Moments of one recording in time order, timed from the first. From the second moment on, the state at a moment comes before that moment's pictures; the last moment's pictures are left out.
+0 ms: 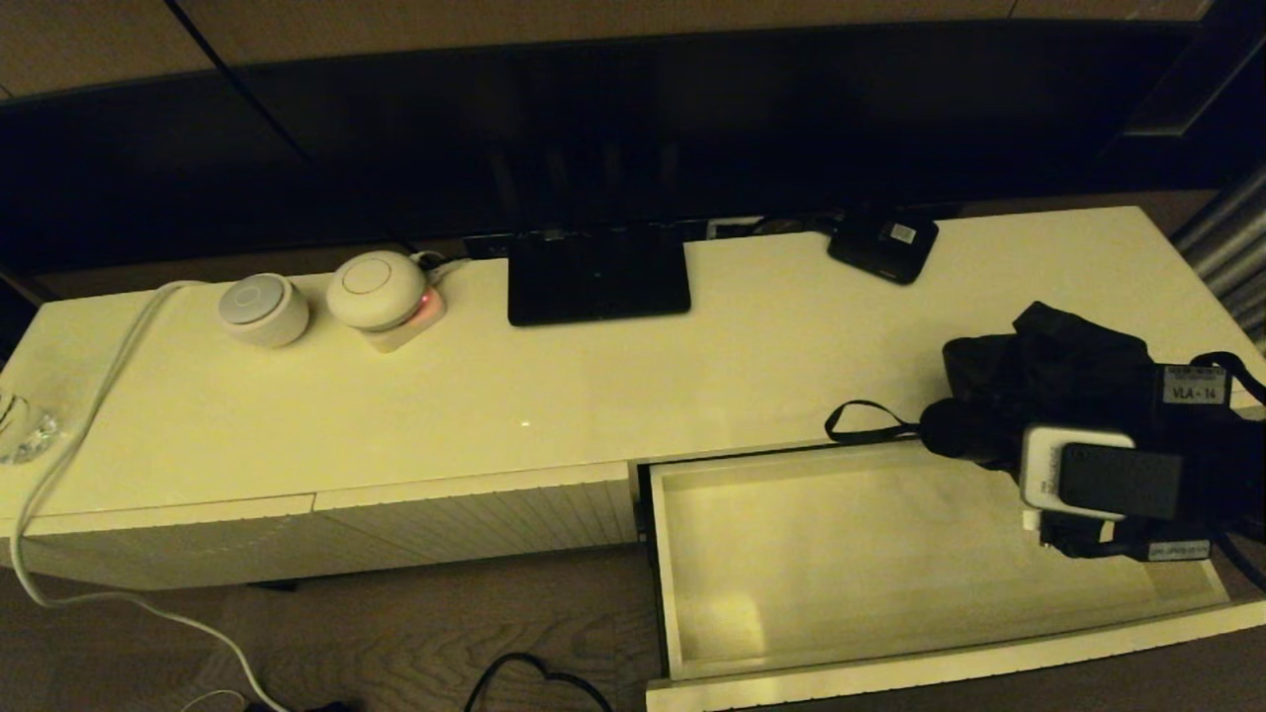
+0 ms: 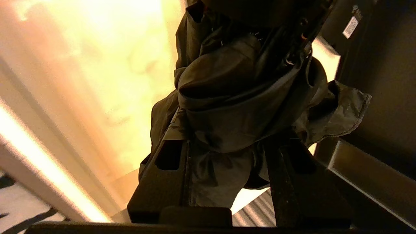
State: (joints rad) left arm 0.00 0.00 0.00 0.00 -0.01 0.05; right arm 0.39 1.26 -0.84 0.05 -0.30 -1.29
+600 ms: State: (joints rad) left arm 0.00 0.00 0.00 0.00 -0.01 0.05; right arm 0.44 1.24 -0.80 0.17 -0.32 -0.98
